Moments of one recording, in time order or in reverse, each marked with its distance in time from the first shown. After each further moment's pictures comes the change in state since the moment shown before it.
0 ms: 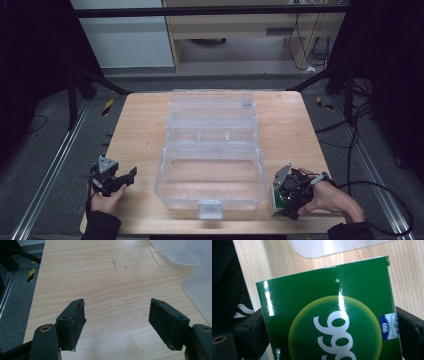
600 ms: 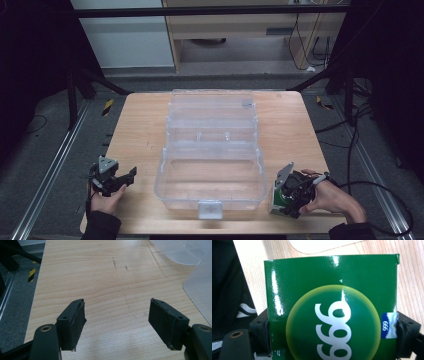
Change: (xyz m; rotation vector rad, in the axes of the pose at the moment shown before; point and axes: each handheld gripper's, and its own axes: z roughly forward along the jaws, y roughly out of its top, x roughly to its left) left arm 0.000 0.000 0.000 -0.001 0.002 0.000; right arm -0.003 -0.005 -0.002 0.001 0.012 0.031
